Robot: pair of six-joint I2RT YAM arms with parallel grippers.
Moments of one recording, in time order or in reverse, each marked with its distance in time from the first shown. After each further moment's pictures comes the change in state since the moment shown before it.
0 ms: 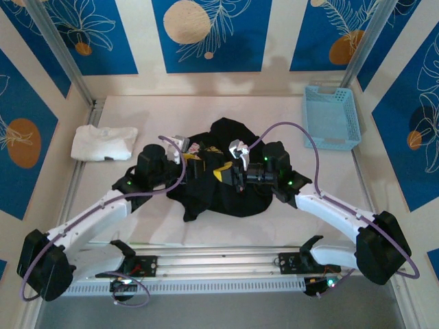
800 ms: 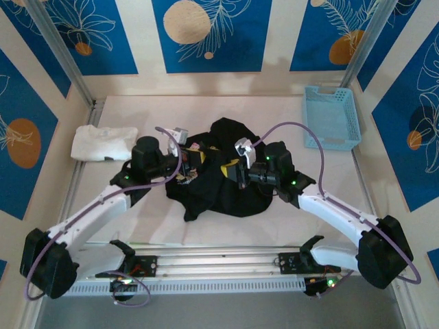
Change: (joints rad) left arm 0.058 0.002 0.056 0.066 0.275 -0.107; right arm -0.042 -0.028 0.008 -0.144 0.192 -0.015
